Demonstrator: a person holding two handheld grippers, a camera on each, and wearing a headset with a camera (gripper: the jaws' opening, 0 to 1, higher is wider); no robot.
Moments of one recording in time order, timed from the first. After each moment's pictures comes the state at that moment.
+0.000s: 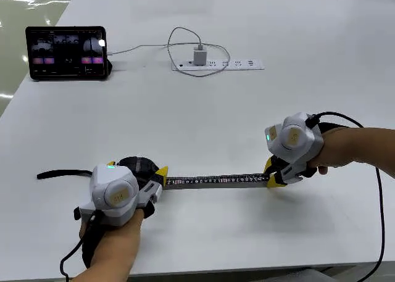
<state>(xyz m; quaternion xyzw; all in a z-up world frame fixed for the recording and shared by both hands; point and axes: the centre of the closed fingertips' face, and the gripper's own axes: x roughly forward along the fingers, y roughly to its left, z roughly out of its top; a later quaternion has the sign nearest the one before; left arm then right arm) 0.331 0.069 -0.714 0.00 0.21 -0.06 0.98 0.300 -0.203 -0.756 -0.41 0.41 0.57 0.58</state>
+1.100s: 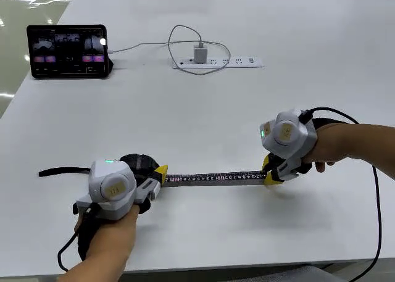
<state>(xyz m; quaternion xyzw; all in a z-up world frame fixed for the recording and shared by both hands) 0.329 0.068 -0.716 0.00 0.22 -0.08 0.97 0.300 -0.196 -0.758 -0.41 0.42 0.57 0.58</state>
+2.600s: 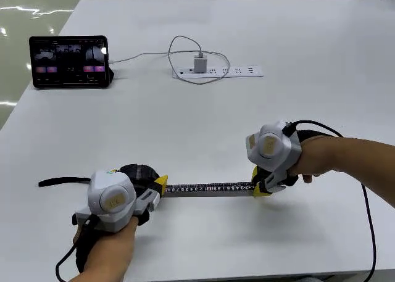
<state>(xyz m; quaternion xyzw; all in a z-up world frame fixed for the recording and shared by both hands) 0.329 0.069 -0.716 0.01 0.22 -0.08 0.97 0.297 -0.171 -0.757 -0.41 0.43 0.57 0.58</state>
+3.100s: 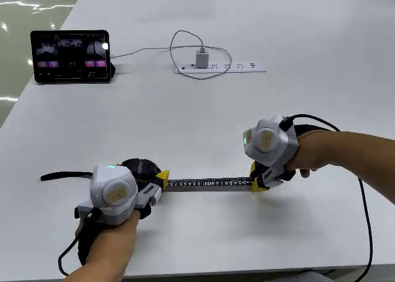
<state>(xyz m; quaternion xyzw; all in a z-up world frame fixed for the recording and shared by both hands) 0.329 0.068 -0.717 0.01 0.22 -0.08 0.97 0.296 -0.164 -0.758 -0.41 0.42 0.57 0.57</state>
